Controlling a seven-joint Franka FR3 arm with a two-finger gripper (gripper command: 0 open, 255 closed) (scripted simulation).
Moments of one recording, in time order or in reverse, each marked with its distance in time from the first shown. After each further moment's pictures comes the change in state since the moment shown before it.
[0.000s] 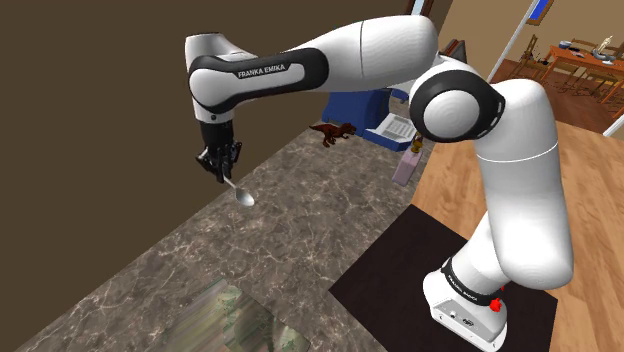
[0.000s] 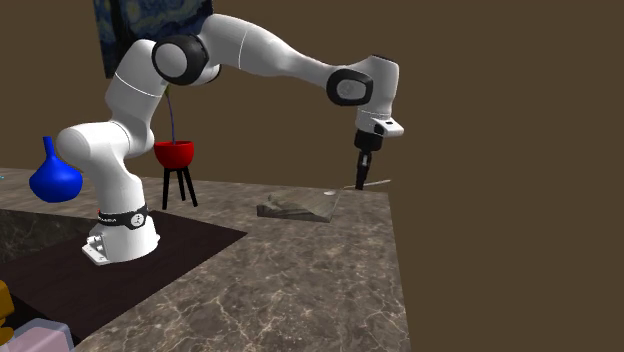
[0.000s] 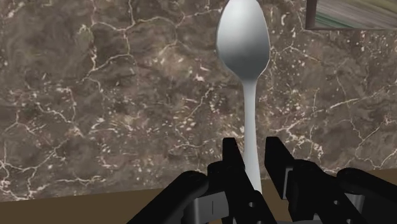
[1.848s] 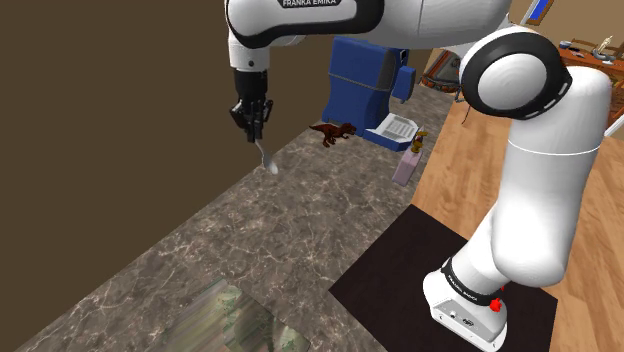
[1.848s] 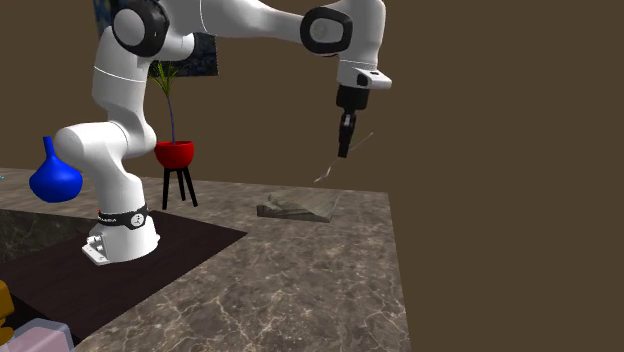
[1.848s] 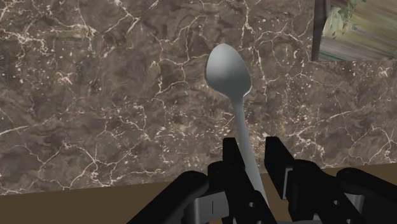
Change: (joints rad) arm -0.115 -0.249 -0.020 -0.105 0.031 -0.160 -0.107
